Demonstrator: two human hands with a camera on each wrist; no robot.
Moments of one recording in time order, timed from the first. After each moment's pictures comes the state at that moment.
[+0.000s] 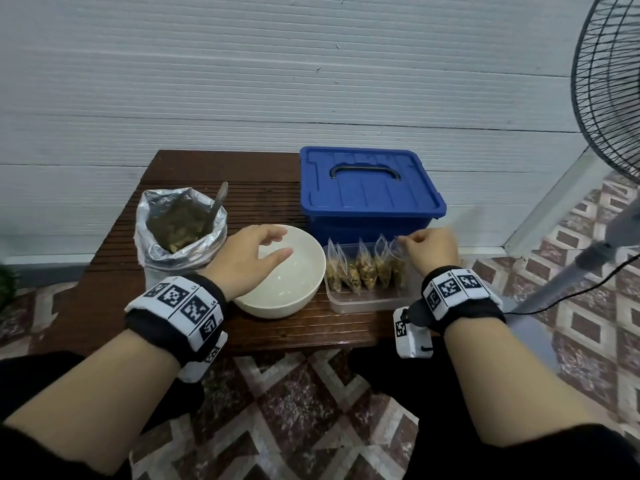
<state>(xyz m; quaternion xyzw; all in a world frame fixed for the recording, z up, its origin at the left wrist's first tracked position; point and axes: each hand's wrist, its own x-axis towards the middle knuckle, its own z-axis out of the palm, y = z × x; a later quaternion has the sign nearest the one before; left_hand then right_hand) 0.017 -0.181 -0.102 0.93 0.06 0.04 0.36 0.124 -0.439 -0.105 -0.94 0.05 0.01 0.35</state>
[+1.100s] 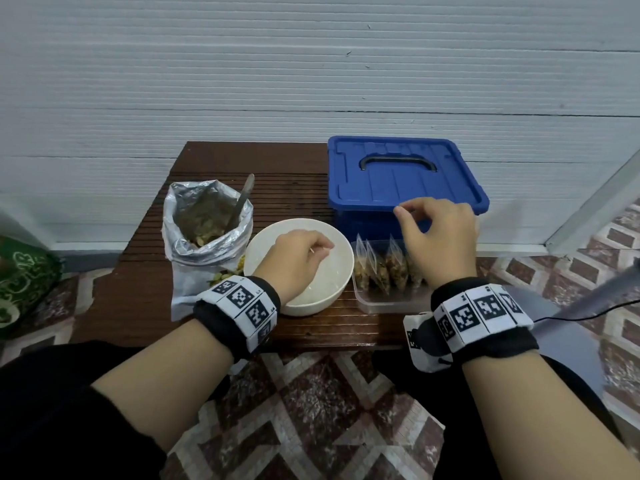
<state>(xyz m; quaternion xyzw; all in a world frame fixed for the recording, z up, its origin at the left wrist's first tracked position) 0.033 -0.203 -0.123 0.93 0.06 0.07 0.35 0.102 -0.401 -0.094 -0.91 -0.16 -0.21 0.33</state>
